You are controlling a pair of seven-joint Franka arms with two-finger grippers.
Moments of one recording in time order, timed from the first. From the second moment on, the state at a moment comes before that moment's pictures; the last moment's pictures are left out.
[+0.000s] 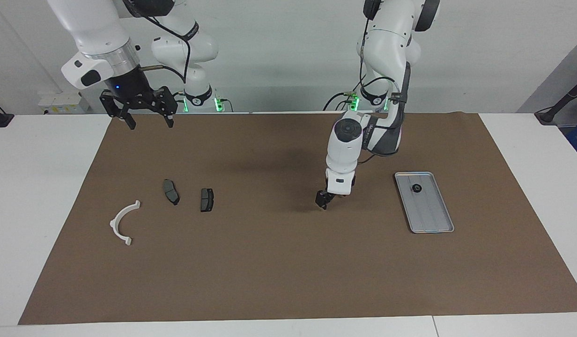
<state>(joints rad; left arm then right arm) -0.49 0.39 -0.04 -1.90 0.09 2.35 -1.11 0.12 0.01 -0.05 -1.51 0.05 1.56 0.08</state>
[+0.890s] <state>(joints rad) -0.49 0.39 -0.05 -1.91 0.09 2.35 -1.13 0.08 0.01 -0.05 -1.52 0.05 1.56 0.00</state>
